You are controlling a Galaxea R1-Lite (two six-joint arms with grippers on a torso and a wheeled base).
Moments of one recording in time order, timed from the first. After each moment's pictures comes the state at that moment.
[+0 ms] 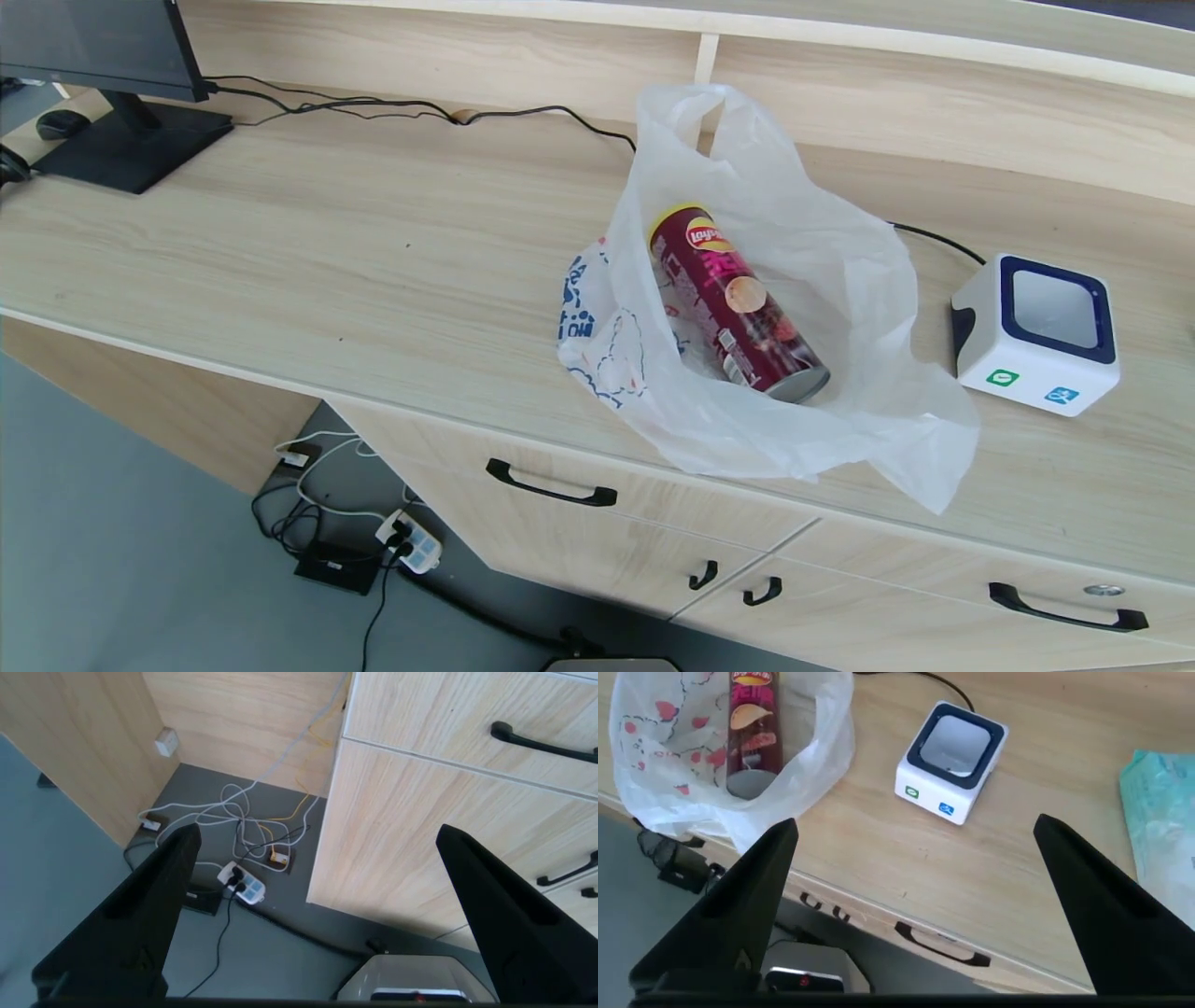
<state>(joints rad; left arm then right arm) 0.00 0.00 0.00 -0.02 0.00 0.03 0.22 0.64 -0.97 0.41 -0.10 -0.04</state>
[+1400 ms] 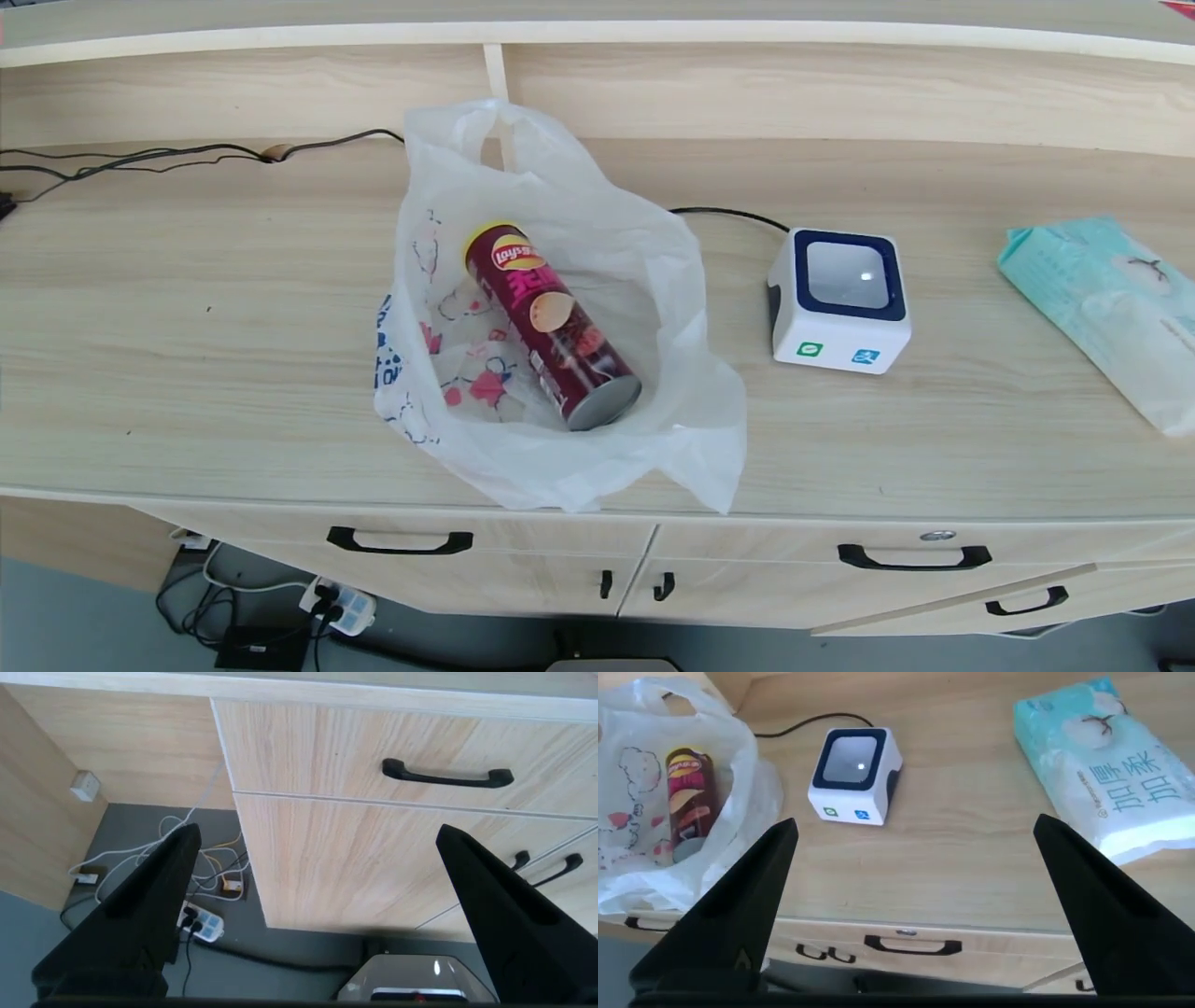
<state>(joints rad) 0.00 0.00 0.00 -0.02 0.00 0.03 0.22 0.62 -0.76 0.09 -0.07 0.17</state>
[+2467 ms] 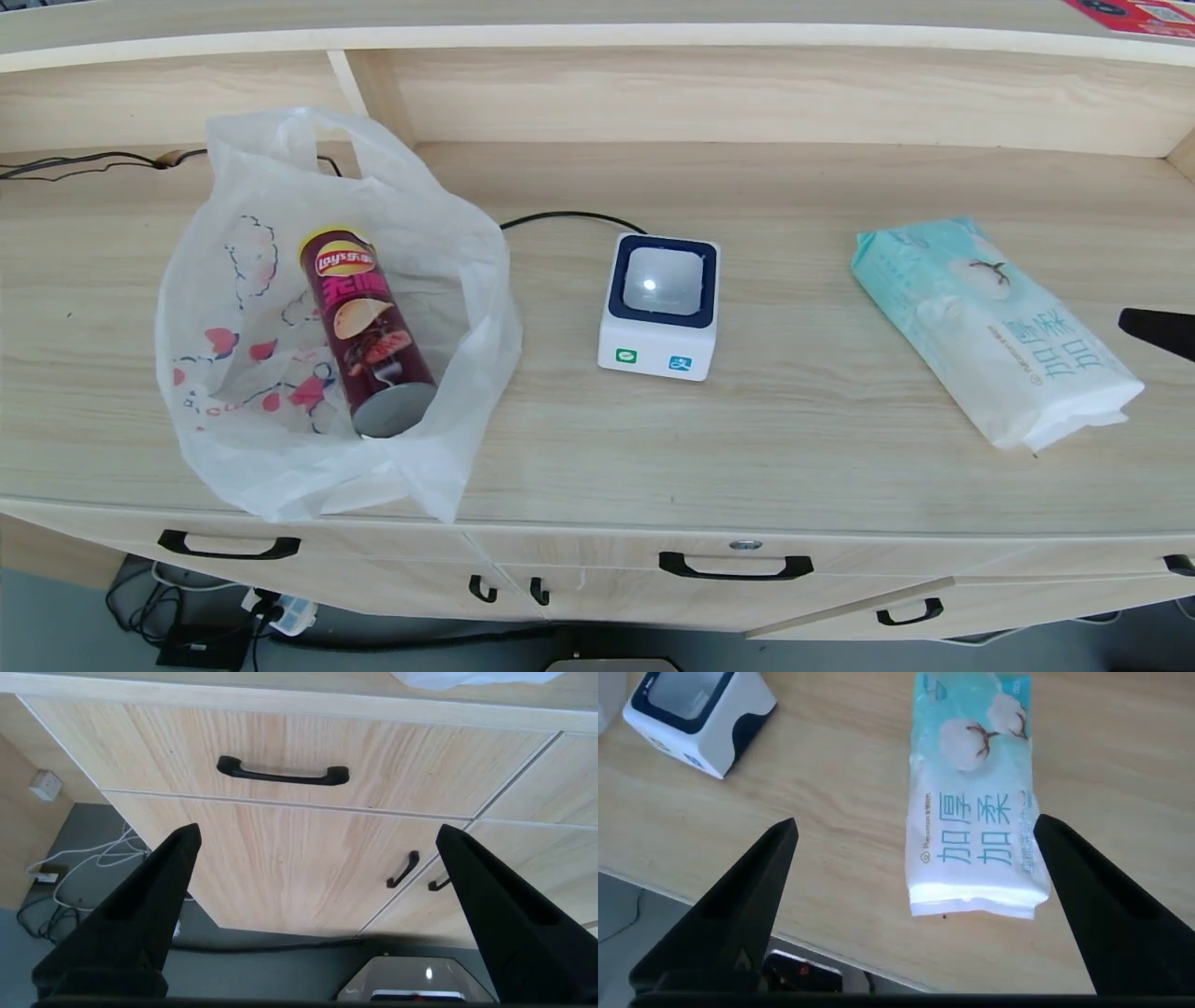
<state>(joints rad) 0.00 0.00 0.00 -0.03 0.00 0.03 0.09 1.02 -0.94 0.11 0.17 -0.14</state>
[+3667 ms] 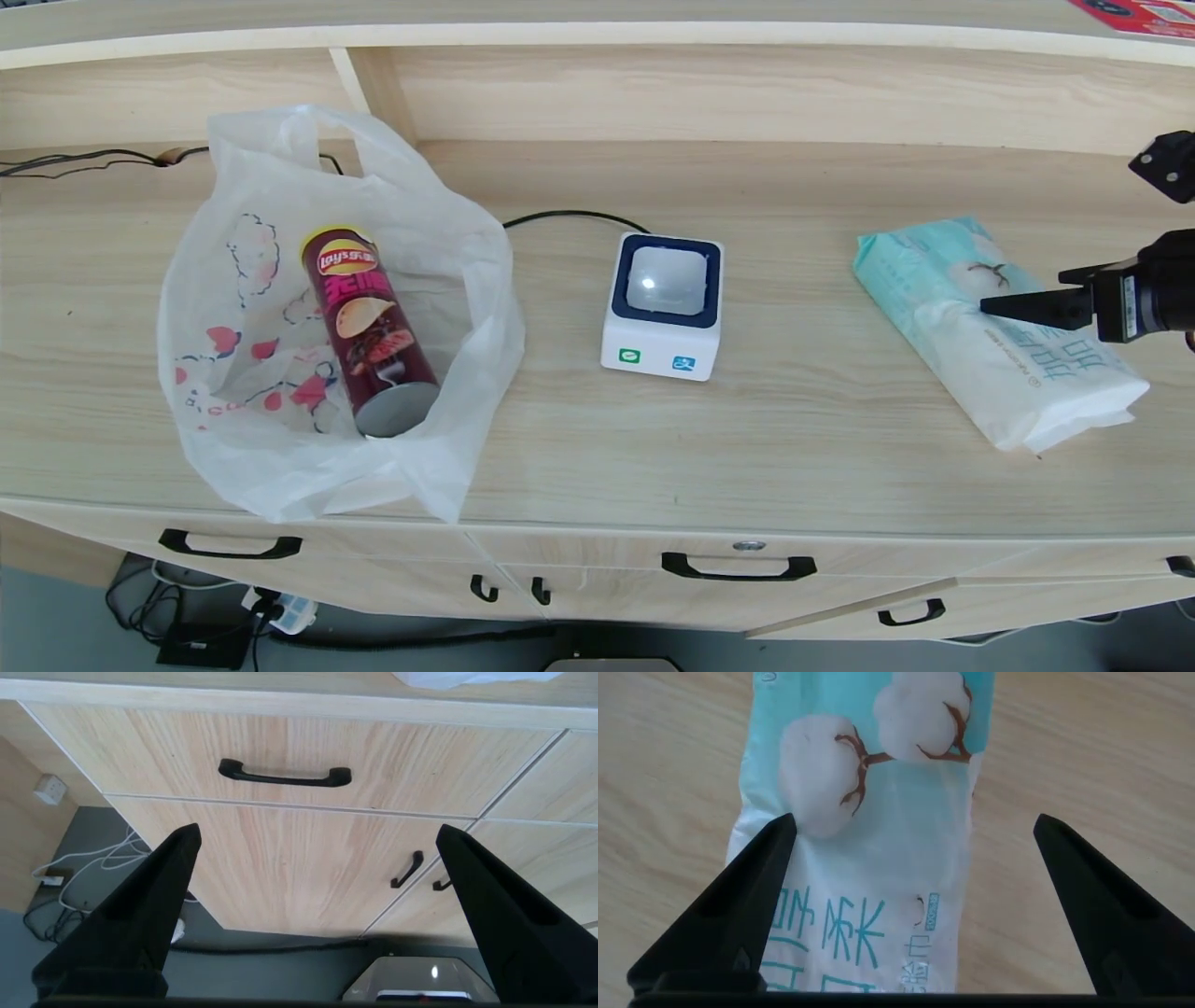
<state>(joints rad) 0.00 0.00 0.00 -0.03 0.00 0.05 -0.18 1.55 -1.26 0.17 0.41 -0.36</state>
